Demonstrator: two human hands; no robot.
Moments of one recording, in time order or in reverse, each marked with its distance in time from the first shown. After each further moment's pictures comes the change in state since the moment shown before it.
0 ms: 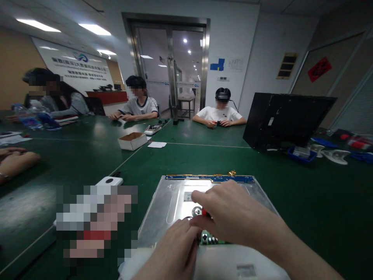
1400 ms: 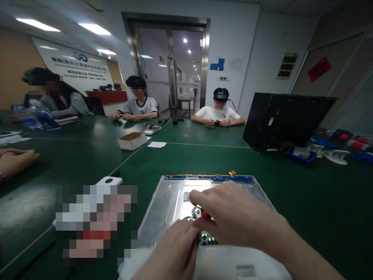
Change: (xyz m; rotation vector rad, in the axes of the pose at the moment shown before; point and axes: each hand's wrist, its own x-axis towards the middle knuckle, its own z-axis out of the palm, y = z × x) left_hand -0.001 -0.001 0.001 0.001 -0.022 -0.012; right_hand -0.003 0.002 -0.005 0.069 0.007 -0.065
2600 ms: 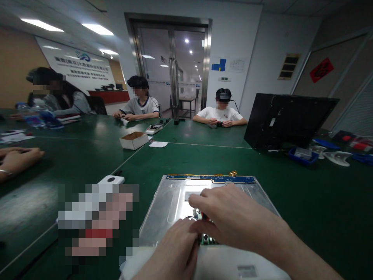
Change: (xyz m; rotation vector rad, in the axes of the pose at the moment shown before) left_hand 0.001 0.000 0.002 -0.022 -0.011 -0.038; right_hand 0.002 -0.003 0.004 0.021 -0.032 0.016
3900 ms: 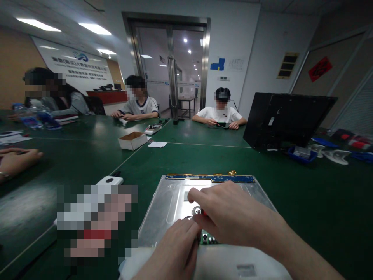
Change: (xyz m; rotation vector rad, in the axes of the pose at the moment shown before) left_hand 0.004 0.003 -0.003 0.015 0.022 0.035; right_hand 0.001 0.002 -0.002 -0.037 0.019 -0.013
